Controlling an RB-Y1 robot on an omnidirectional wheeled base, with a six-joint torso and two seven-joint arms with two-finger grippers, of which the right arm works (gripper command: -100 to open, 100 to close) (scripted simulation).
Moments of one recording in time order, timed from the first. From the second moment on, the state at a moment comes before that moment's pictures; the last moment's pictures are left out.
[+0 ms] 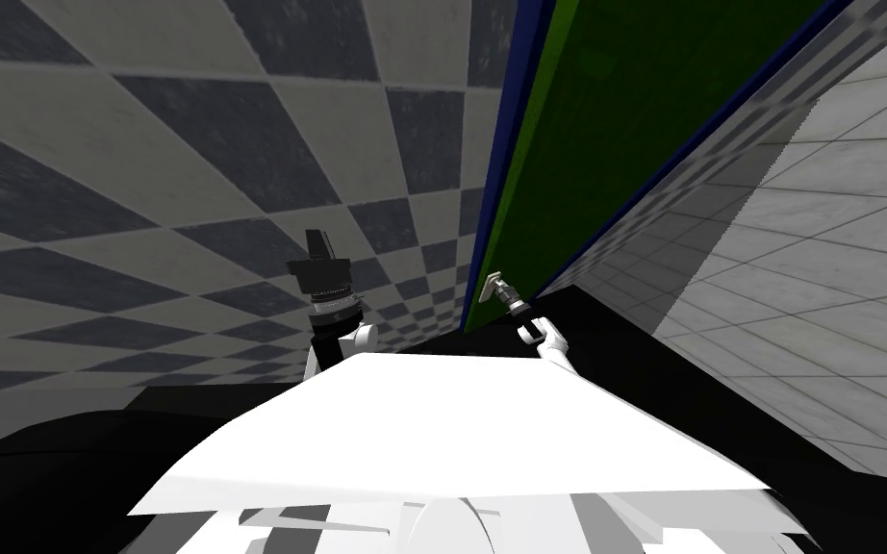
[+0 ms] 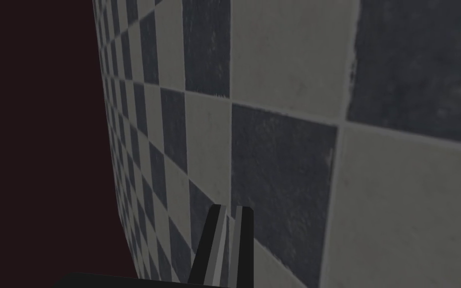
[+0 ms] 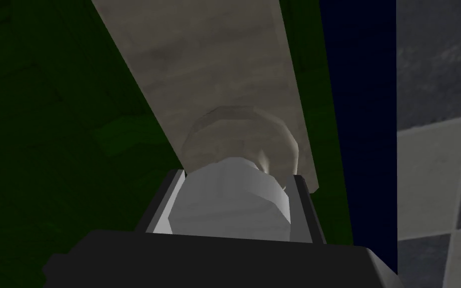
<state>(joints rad) -0.02 -0.30 -0.10 -1.14 0.67 -0.71 0.36</state>
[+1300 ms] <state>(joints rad) -0.07 -0.28 0.04 -1.14 0.38 -0.63 0.05</state>
